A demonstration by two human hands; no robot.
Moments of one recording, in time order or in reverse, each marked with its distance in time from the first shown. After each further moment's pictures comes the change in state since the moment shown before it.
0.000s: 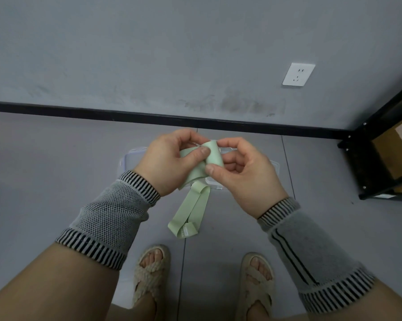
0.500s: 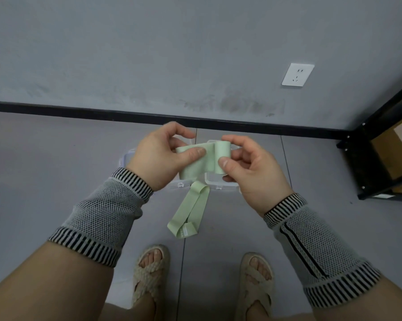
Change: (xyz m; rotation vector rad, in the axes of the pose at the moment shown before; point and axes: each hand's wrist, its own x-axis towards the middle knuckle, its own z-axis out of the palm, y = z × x) left_hand -0.001 0.002 -0.009 -0.053 0.061 -0.147; right_hand 0.003 0.001 -0.008 0.094 -0.004 0.010
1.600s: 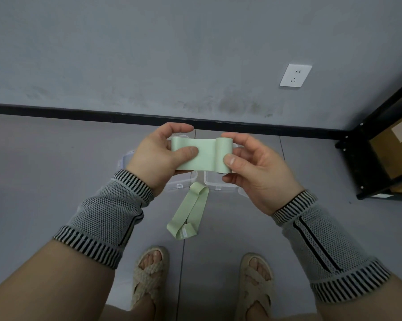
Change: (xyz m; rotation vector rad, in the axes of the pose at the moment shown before) left_hand 0.002 -0.001 0.004 -0.455 -0.062 -0.126; right_hand 0.003 -0.002 -0.012 0.307 -0.133 0.051
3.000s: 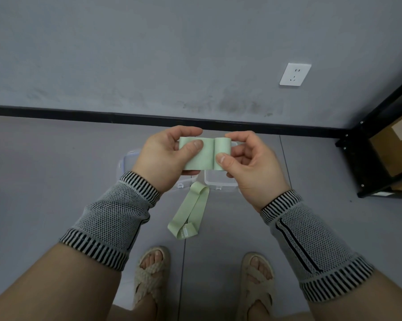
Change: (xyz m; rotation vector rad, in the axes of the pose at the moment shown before) left_hand -0.007 0.004 0.011 0.121 0.027 0.048; right_hand 0.002 0.004 0.010 -0.379 0.241 -0.090
